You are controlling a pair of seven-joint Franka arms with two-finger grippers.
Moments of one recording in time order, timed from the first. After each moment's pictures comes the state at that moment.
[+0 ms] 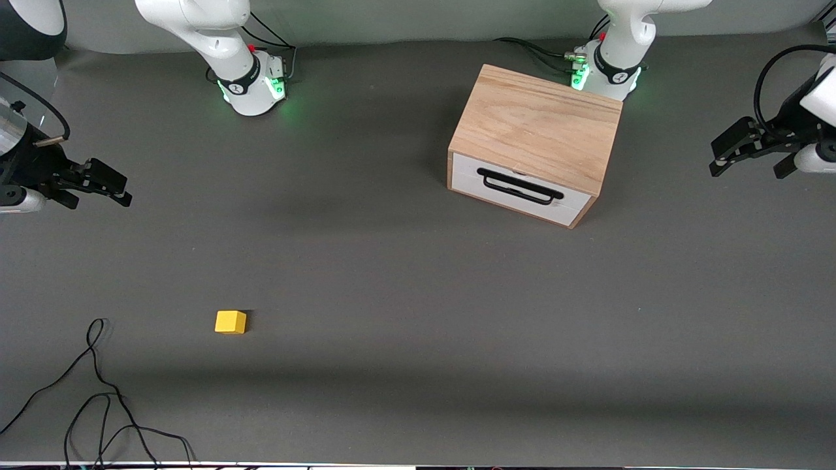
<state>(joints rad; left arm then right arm) -0.02 -0.09 -0.05 -1.63 -0.03 1.62 -0.03 -0.09 -0.08 0.07 -1.74 0.02 1.73 0.00</state>
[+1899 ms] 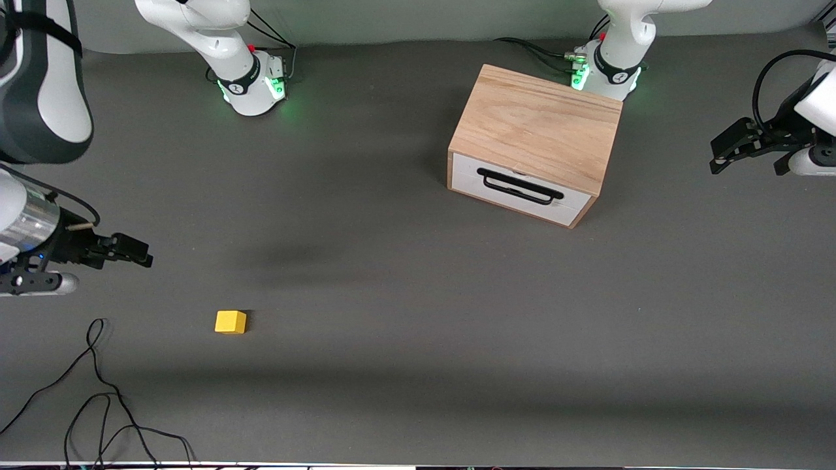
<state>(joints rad) -0.02 -0.08 -0.05 -1.63 -0.01 1.58 -0.03 -0.08 0.22 0.08 -1.59 0.02 1.85 0.00</state>
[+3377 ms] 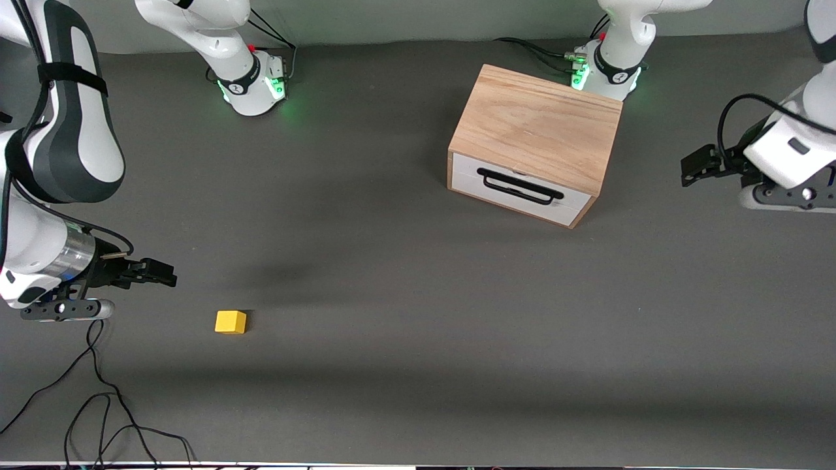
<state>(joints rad) -0.03 0.02 -0.07 -1.62 -0.01 1.54 -0.03 -0.07 0.31 0.08 -1.58 0.02 1.90 0.00</state>
